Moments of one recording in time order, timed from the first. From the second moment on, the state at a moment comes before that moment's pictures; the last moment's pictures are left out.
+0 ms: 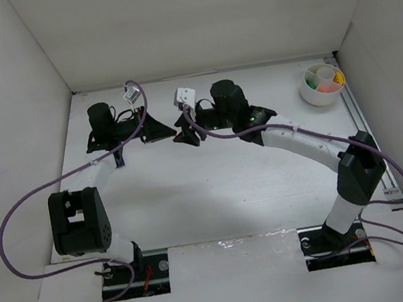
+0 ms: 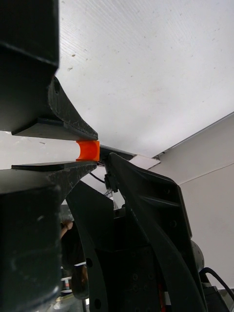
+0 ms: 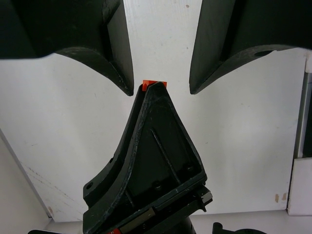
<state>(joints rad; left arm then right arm) -0.04 1.51 0.95 0.31 1.35 -0.82 0.77 1.68 1.43 -0.01 -0.56 -0.26</state>
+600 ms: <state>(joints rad) -0.04 1.49 0.95 0.32 1.35 -0.83 0.77 1.71 1.43 -0.01 -0.52 -0.27</state>
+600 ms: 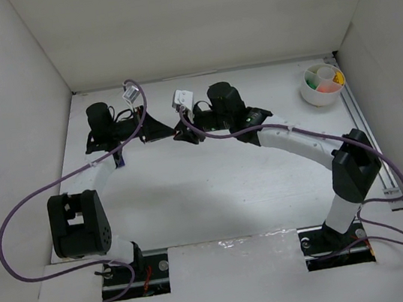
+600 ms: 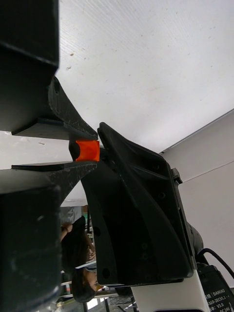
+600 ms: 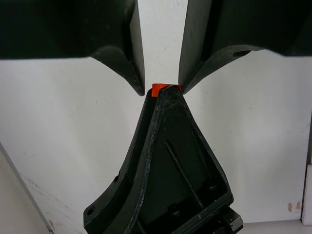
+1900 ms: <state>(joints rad) -0.04 1.49 0.95 0.26 1.32 -0.78 0.77 1.71 1.43 -0.02 -0.50 -0.28</state>
